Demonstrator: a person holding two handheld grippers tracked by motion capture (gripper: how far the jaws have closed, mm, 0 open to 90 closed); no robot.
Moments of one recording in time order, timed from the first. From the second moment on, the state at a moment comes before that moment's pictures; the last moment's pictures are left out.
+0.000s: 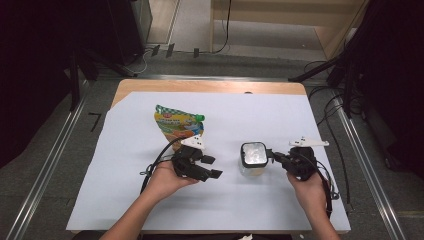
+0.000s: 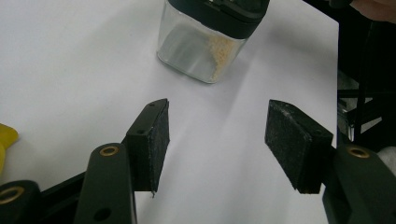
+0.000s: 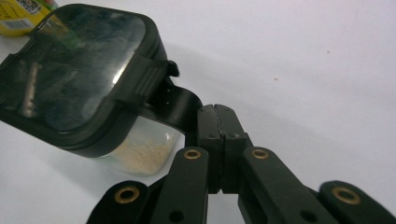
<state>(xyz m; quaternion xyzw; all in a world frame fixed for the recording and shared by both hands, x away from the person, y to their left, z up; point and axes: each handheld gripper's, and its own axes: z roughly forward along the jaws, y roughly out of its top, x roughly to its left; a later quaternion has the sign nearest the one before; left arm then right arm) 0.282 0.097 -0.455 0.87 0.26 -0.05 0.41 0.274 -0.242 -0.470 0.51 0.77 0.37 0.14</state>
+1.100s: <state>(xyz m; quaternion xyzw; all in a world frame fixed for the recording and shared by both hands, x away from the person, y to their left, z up) 0.285 0.092 -0.459 0.87 0.25 -0.03 0.43 0.291 -0.217 -0.493 0.49 0.79 0.36 0.10</state>
